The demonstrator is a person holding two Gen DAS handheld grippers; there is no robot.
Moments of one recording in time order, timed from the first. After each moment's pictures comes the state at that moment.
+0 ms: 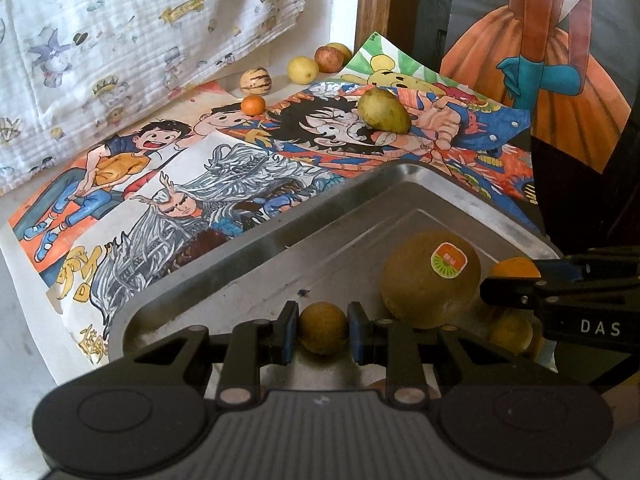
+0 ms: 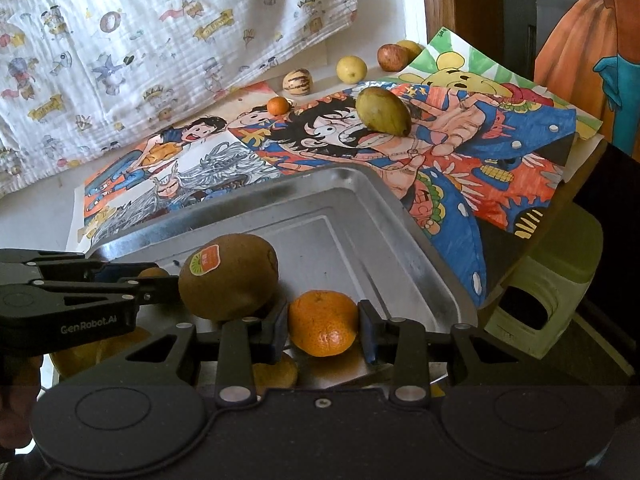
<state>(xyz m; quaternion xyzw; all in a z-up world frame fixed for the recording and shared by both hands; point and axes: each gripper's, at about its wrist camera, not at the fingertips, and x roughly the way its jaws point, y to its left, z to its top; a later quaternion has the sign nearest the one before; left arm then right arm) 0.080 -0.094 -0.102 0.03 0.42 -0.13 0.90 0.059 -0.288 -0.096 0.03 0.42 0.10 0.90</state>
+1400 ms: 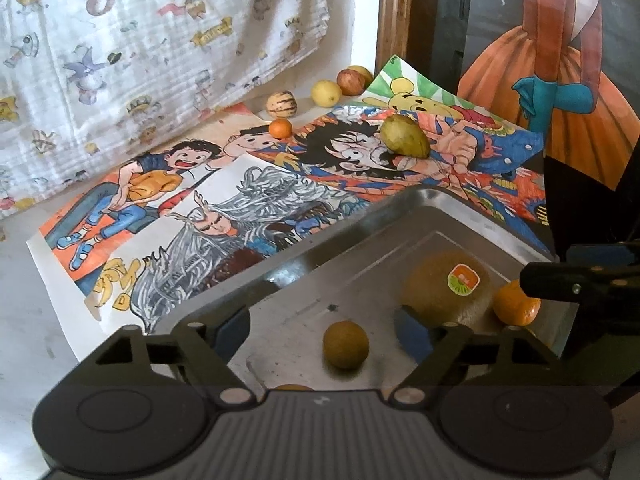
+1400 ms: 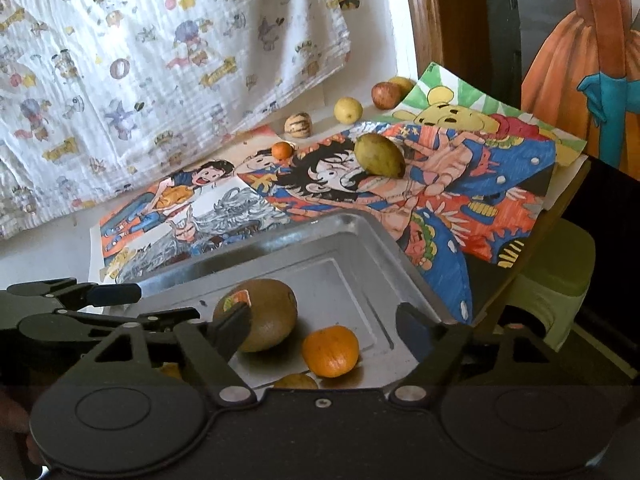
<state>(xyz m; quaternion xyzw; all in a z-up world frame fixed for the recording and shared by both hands) 0.071 -0.083 -0.083 0.03 0.39 -0.10 0.91 0.042 -0.291 -0.058 0.06 0.38 0.10 0.92</state>
